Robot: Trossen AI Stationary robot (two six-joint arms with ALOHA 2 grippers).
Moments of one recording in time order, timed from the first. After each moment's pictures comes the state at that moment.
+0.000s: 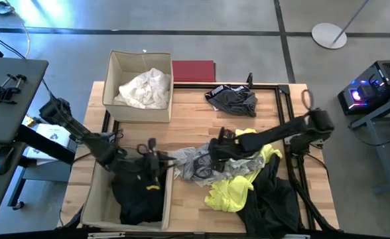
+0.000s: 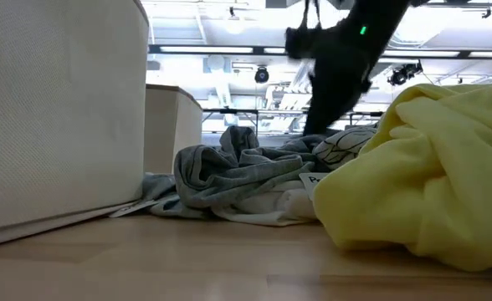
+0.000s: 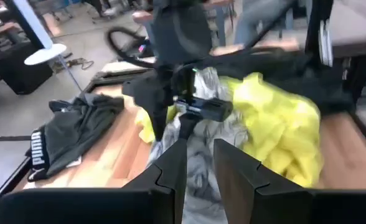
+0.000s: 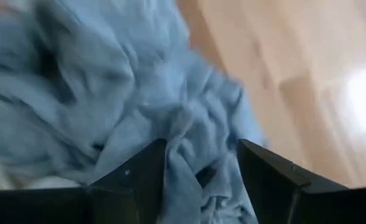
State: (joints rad) left arm -0.62 1.28 0.92 -0.09 -0.79 -0.11; right arm 0.22 1.73 1.16 -0.62 0.33 0.47
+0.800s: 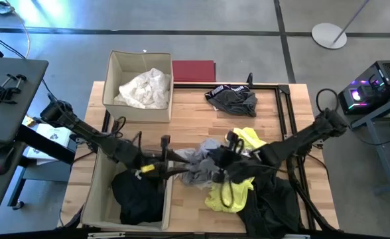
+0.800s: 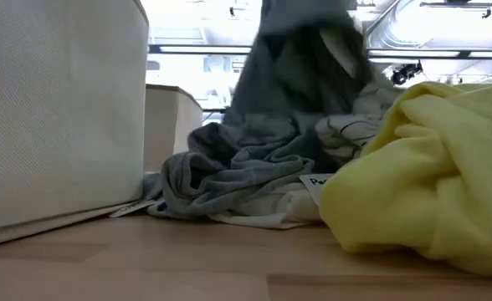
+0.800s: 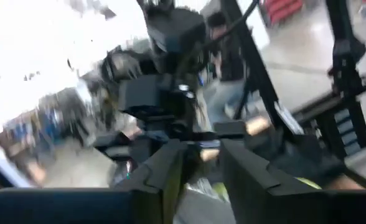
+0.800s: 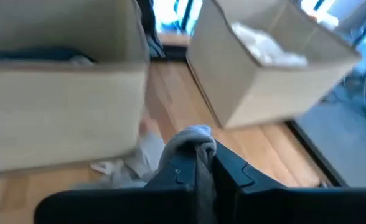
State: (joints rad) left arm -0.48 1.34 0.91 0.49 -0.38 0.53; right arm 0.49 1.57 1.35 -0.43 0.82 0.24
